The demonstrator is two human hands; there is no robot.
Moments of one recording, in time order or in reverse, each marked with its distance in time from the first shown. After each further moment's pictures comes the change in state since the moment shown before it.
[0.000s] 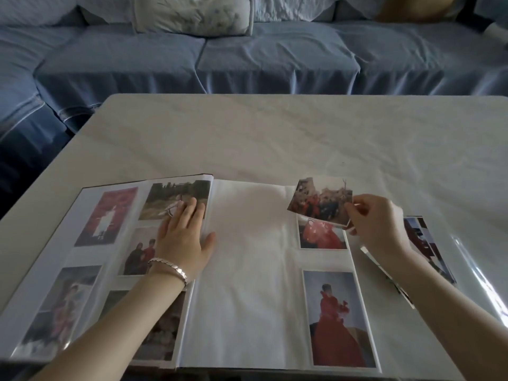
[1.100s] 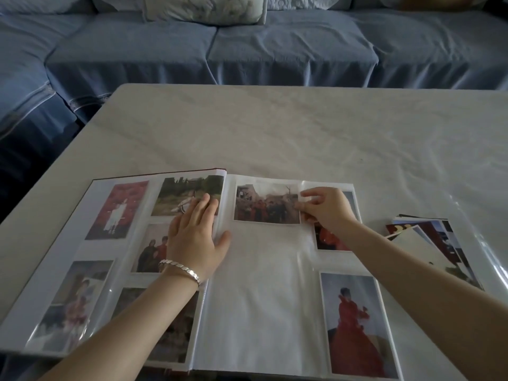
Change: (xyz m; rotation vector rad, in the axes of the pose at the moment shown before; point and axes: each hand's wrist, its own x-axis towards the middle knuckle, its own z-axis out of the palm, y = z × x) left_hand 0.000 -0.006 0.005 -0.081 0.056 0.012; right_hand 0.037 -0.020 0.090 0.328 -0.381 0.148
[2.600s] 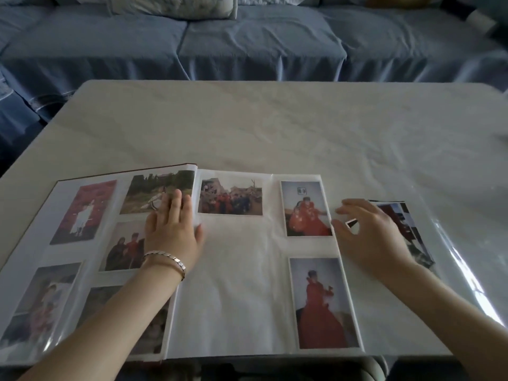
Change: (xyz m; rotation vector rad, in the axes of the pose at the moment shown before) left_hand -0.003 0.022 -0.002 0.257 -0.094 -0.044; right_hand -0.097 0.026 -0.078 -0.651 0.290 -0.243
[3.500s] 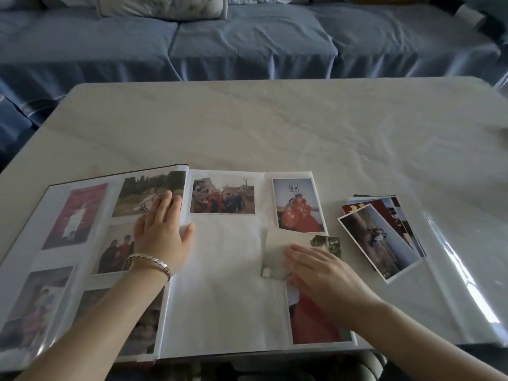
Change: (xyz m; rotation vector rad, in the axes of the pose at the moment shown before) left_hand 0.001 -0.006 0.001 -0.233 0.032 0.004; right_hand -0.056 -0.020 0.027 -0.109 -0.173 -0.631
